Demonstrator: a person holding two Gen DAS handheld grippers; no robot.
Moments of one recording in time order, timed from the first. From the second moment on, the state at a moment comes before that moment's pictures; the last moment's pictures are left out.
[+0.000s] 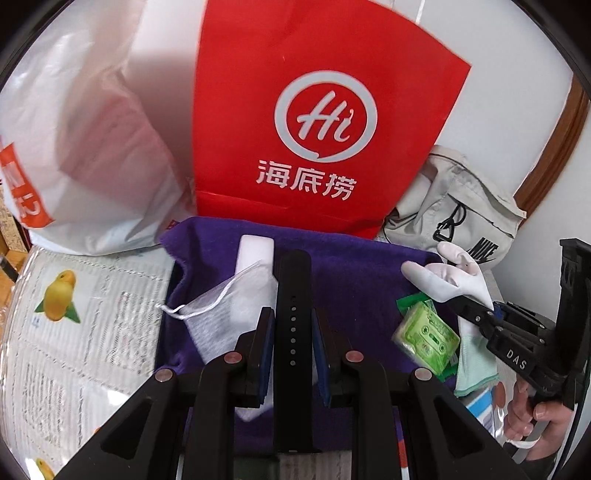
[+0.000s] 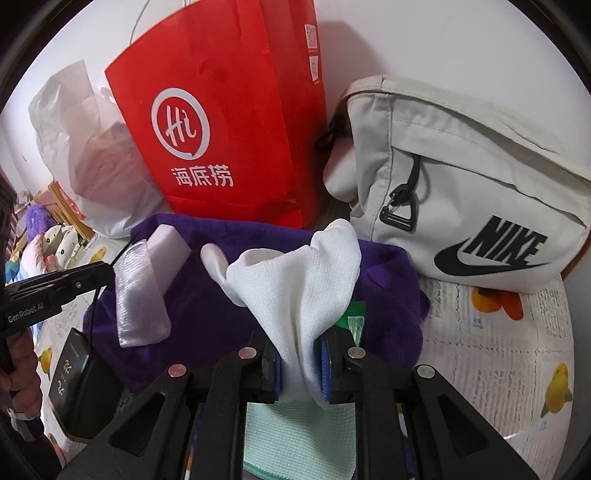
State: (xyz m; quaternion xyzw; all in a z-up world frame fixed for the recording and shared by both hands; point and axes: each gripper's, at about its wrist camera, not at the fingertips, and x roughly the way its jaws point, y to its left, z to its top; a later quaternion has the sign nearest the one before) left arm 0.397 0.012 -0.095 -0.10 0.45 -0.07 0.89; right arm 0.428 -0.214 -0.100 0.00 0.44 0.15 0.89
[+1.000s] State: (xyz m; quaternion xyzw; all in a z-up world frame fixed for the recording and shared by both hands) left arm 0.362 0.030 -0.085 -0.11 0.46 -0.06 0.88; right arm 0.376 -0.210 -0.079 0.01 0.41 0.16 0.90
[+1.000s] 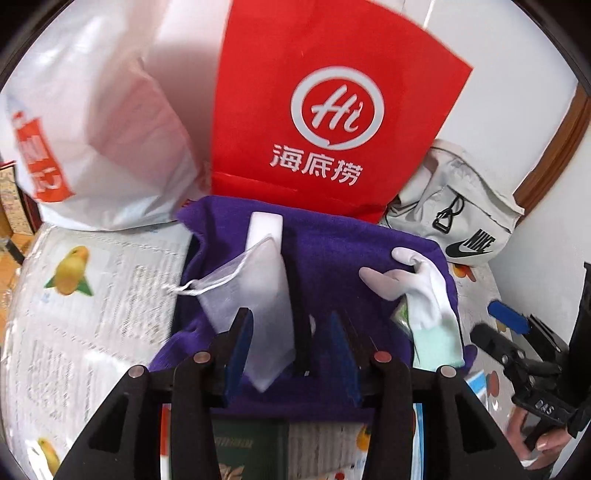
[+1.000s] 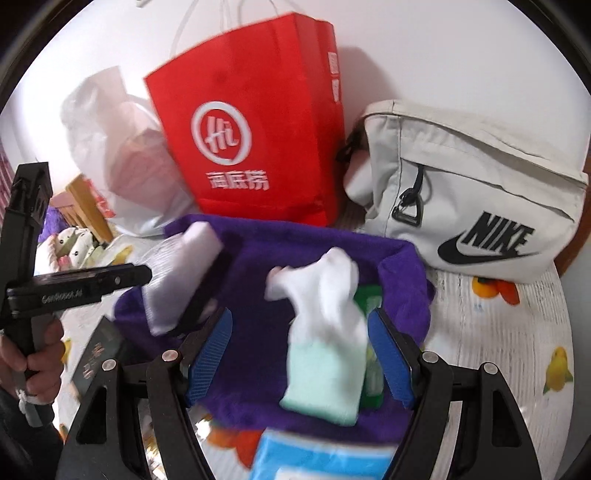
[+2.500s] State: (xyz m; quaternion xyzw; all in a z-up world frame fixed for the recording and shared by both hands) left arm 0.162 0.166 -0.151 -0.19 0.47 0.01 0.86; right arm 0.236 -0.052 -0.177 -0.11 0.49 0.18 0.85
